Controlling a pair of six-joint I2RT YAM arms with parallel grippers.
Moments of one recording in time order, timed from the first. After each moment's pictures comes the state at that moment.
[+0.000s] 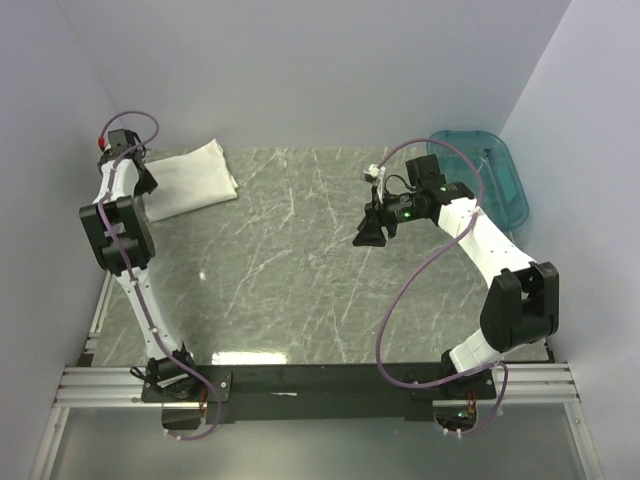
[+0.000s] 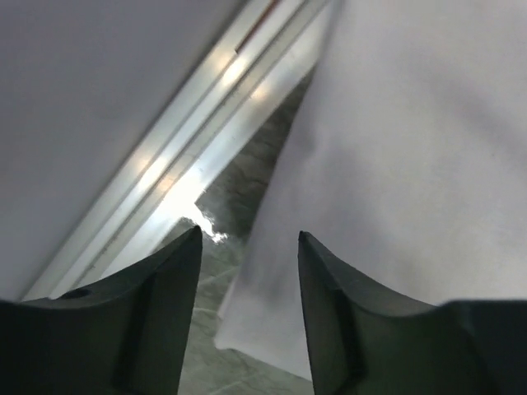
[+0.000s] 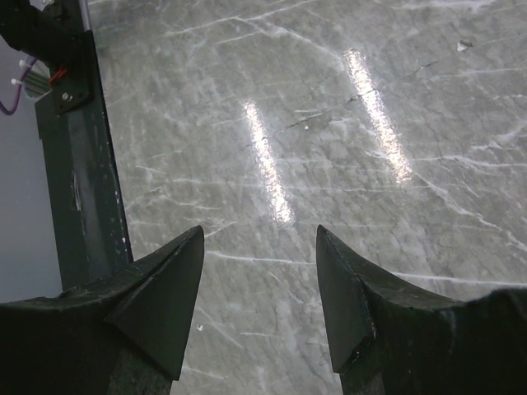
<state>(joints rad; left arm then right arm) 0.33 2.34 2.02 -0.64 -0.26 -0.33 0.26 1.54 1.28 -0.72 -0.96 -0.49</state>
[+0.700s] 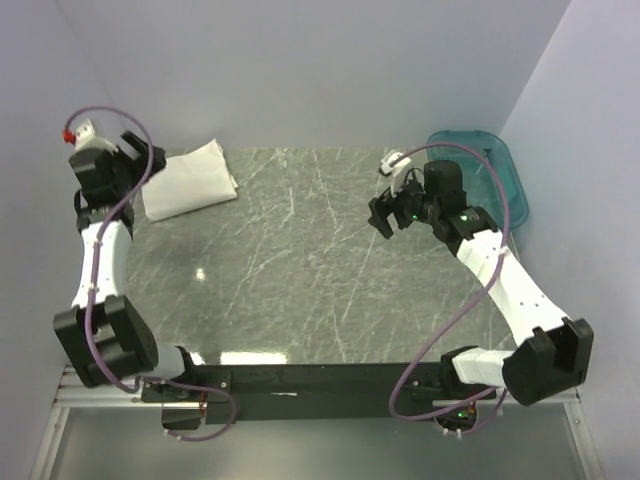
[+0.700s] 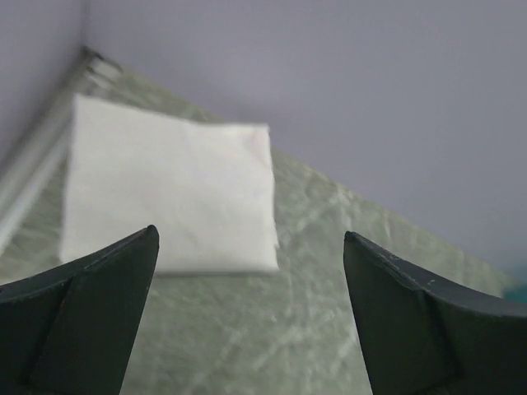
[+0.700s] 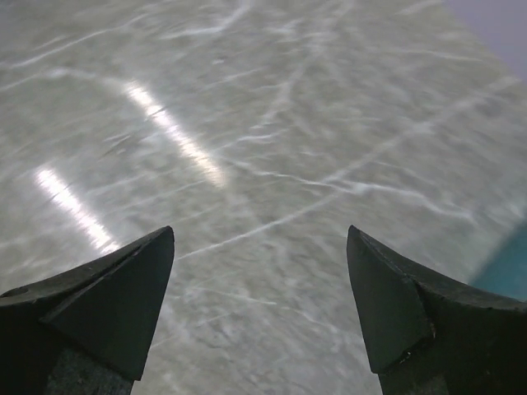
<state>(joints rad) 0.33 1.42 1.23 -0.01 0.19 -0.46 0.30 1.28 1.15 -0.48 -0.46 -0.39</state>
